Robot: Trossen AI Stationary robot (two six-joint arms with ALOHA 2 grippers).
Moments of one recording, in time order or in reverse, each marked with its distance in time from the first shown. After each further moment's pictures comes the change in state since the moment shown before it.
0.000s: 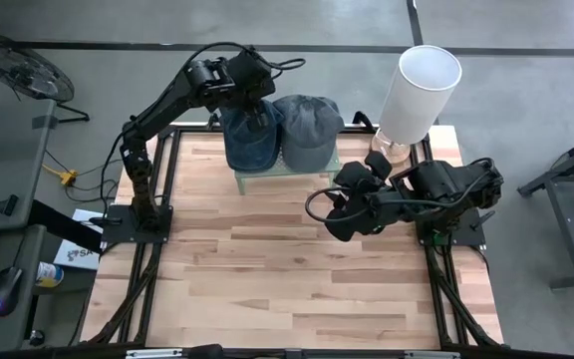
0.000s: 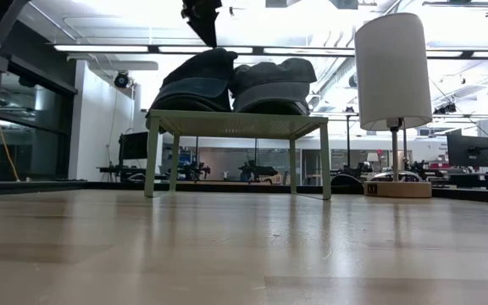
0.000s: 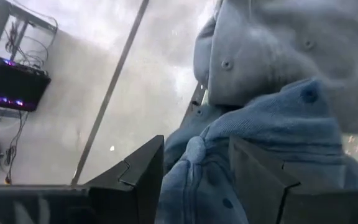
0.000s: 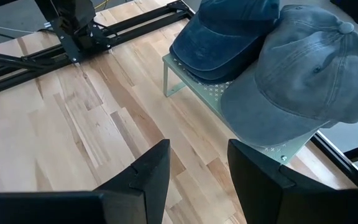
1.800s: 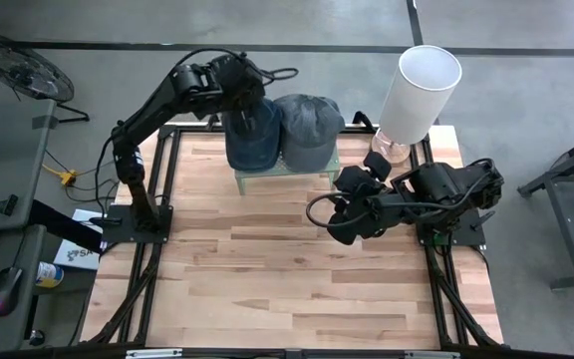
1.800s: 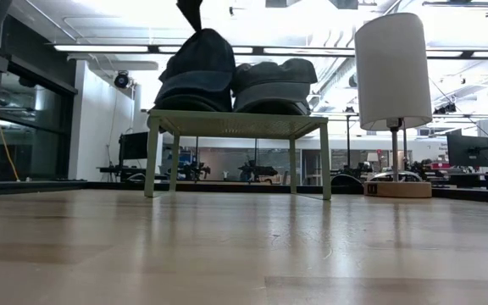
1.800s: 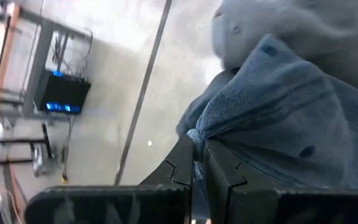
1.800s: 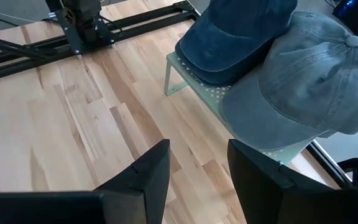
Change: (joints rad) left arm -0.077 -0.076 -0.002 -0.073 -0.170 0.076; right arm 0.015 0.000 0.000 0.000 0.003 -0.062
